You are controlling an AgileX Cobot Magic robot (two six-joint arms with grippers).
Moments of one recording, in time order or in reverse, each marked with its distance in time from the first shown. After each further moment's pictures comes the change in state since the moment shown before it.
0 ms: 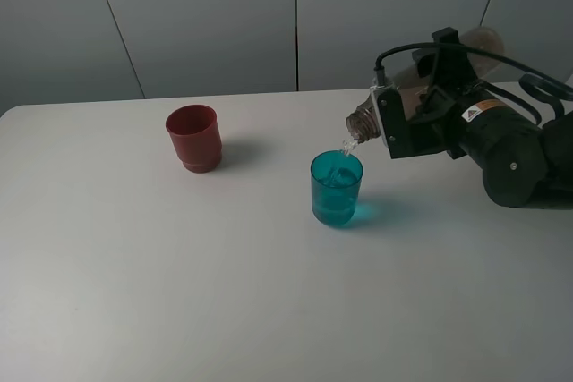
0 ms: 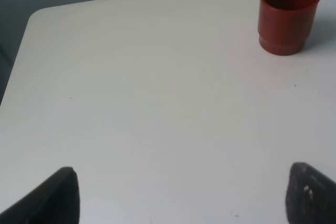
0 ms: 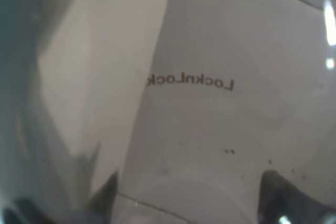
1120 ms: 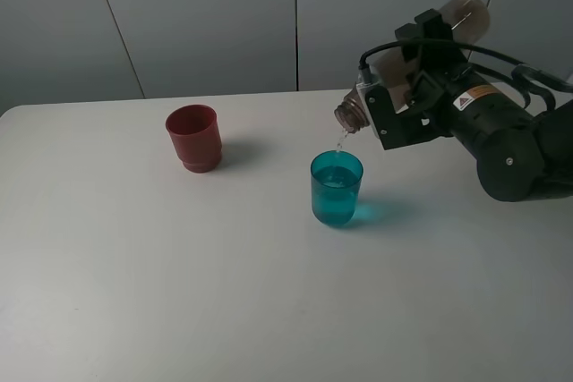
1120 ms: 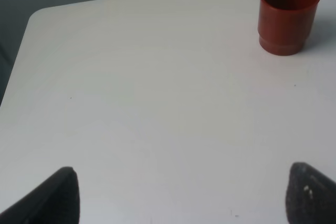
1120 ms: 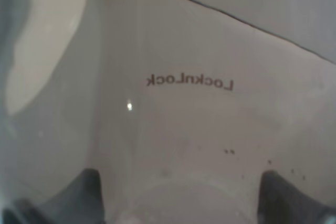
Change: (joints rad) left arm 0.000 0.000 0.000 0.000 0.000 0.000; right arm 0.005 0.000 -0.032 -0.111 -0.068 -0.052
